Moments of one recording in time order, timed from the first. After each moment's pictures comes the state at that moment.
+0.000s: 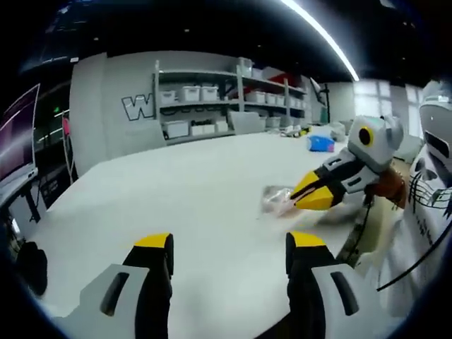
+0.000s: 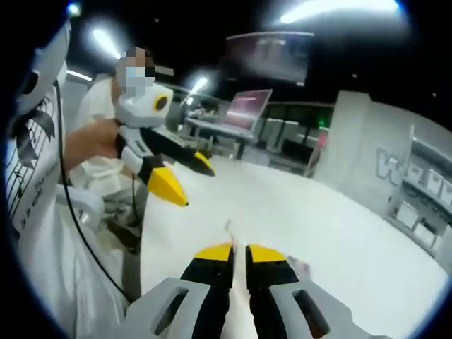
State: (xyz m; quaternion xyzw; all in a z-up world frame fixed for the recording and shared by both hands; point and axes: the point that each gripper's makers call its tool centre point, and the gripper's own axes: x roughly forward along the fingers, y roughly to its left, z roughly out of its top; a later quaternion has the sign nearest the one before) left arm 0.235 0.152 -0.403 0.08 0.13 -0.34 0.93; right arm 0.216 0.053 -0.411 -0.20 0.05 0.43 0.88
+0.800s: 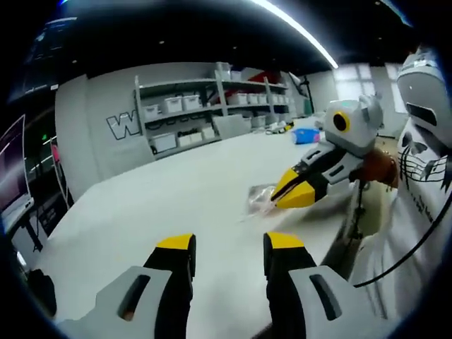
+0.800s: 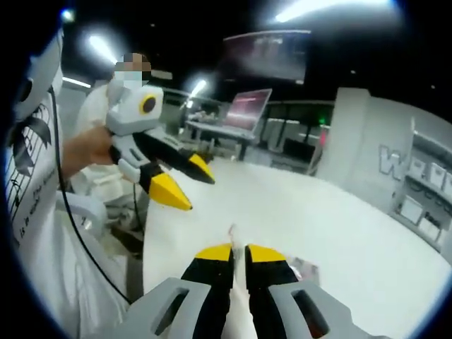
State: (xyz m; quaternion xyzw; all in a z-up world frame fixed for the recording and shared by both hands) left arm 0.226 0.139 -0.400 0.14 0.09 -0.37 0.91; right arm 0.216 0.060 -0.413 -0.18 0.06 0.43 0.88
